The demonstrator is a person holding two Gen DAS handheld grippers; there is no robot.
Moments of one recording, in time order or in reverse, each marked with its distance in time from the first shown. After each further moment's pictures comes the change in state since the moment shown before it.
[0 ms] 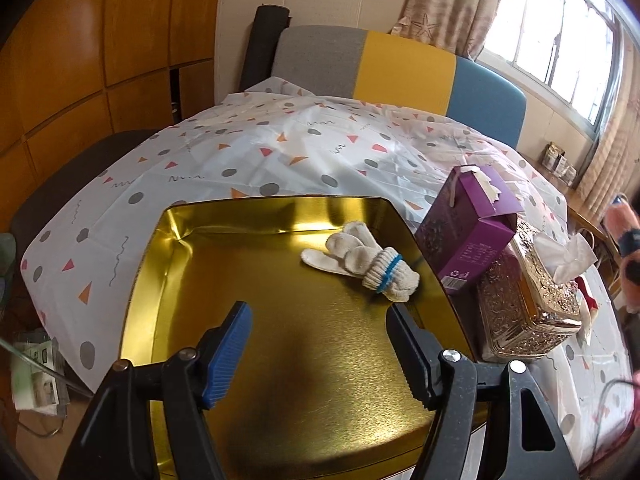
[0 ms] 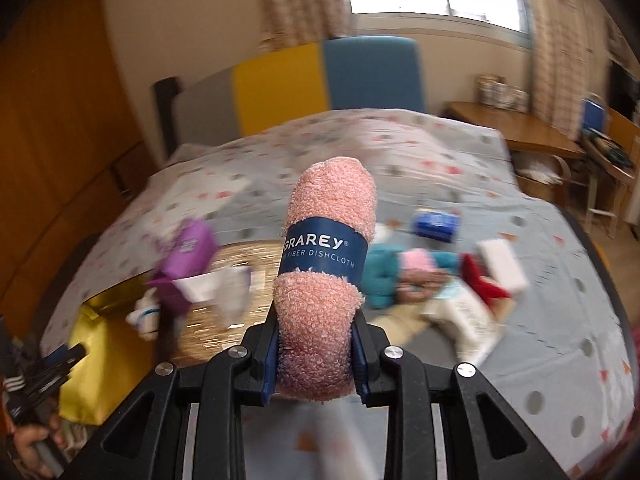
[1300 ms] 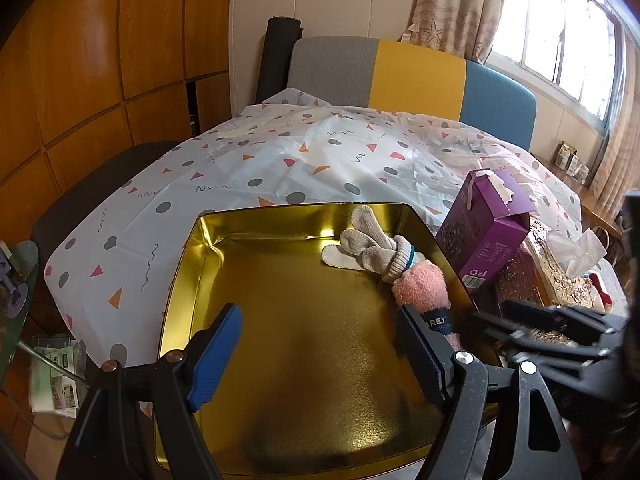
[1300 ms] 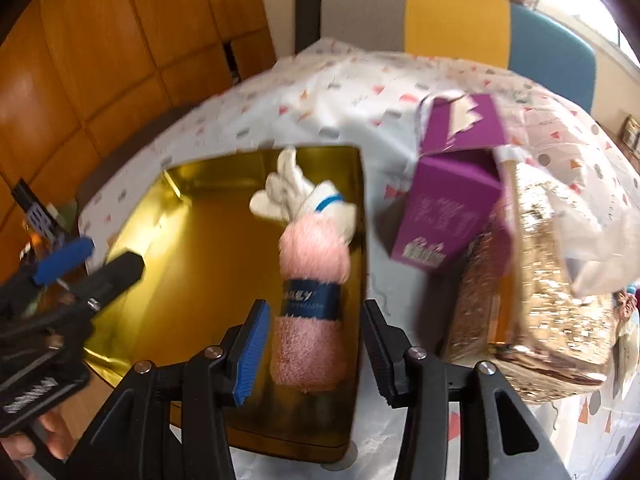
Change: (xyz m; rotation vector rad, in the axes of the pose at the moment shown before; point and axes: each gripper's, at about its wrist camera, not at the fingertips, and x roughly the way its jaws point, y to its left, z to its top) left arm -0.017 0.010 -0.007 0.024 -0.038 0.074; right arm 0.128 0.201 -0.070 -0.309 0.237 0.210
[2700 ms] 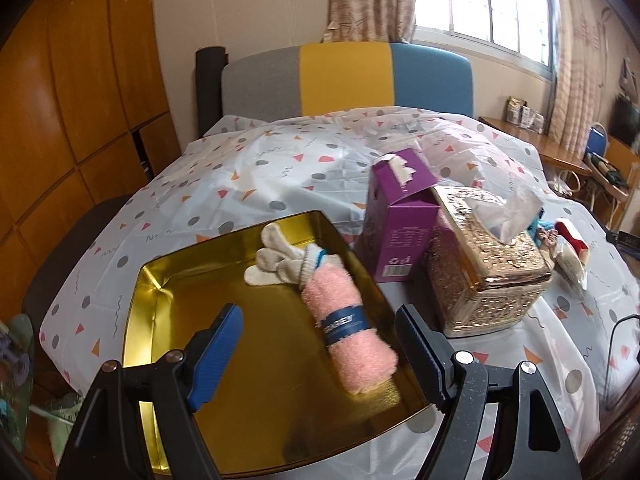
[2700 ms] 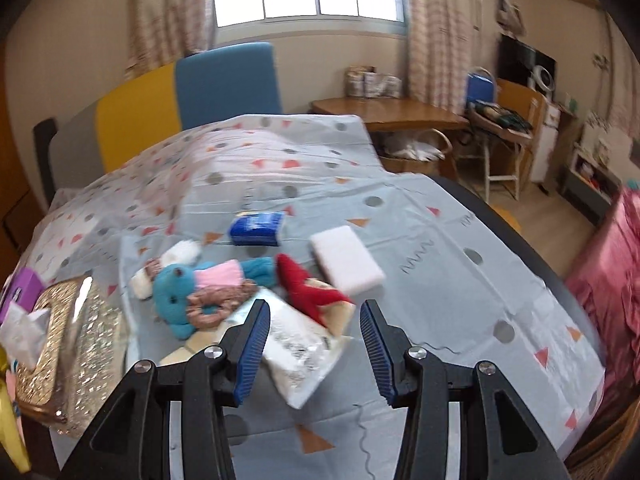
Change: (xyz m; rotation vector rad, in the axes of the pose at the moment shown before) left arm -0.022 -0.090 -0.001 0.241 -0.036 -0.070; right arm -0.157 -0.334 -0.103 0.621 -0.273 -0.622
